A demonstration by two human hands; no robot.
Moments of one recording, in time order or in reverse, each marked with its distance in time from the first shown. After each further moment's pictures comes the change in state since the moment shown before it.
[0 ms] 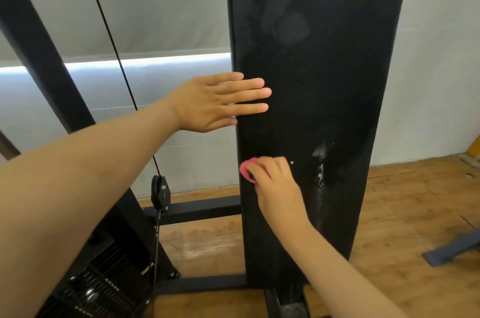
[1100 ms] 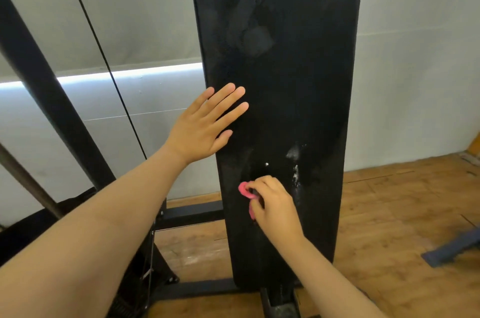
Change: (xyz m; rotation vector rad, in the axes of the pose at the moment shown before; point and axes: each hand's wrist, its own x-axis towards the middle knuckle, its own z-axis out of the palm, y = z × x) left_hand 0.025 0.068 -0.004 -0.076 0.038 -0.479; right_hand -0.036 0.027 -0.012 0.271 -0.056 0.219
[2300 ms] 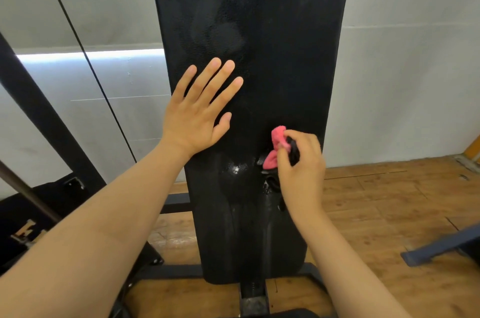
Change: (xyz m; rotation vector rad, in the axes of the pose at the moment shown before) left_hand 0.059 0.036 -0.005 0.115 0.054 -0.277; right_hand 0.064 0.038 -0.089 0.202 0.345 0.178
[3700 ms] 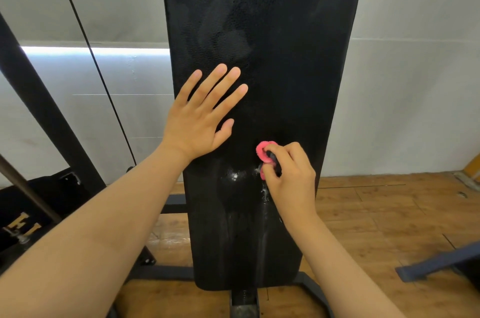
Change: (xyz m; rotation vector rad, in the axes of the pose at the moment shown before) left_hand 0.002 0.000 0.001 0.003 0.013 0.006; right_hand 0.006 0.011 0.011 -0.237 -0.093 -0.321
